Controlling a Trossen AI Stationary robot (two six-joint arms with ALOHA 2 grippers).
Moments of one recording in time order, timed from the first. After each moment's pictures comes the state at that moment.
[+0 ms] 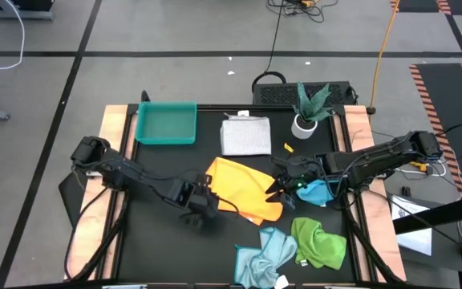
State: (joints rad) left arm -0.33 1.69 1.16 -0.70 -0.23 -0.02; right arm 0.12 1.20 0.67 -0.12 -0.23 0.56
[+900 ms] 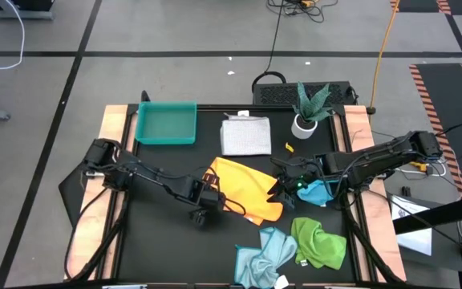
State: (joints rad) left arm -0.26 1.81 1.16 -0.65 -0.15 0.14; right arm 0.12 1.20 0.67 -0.16 -0.23 0.65
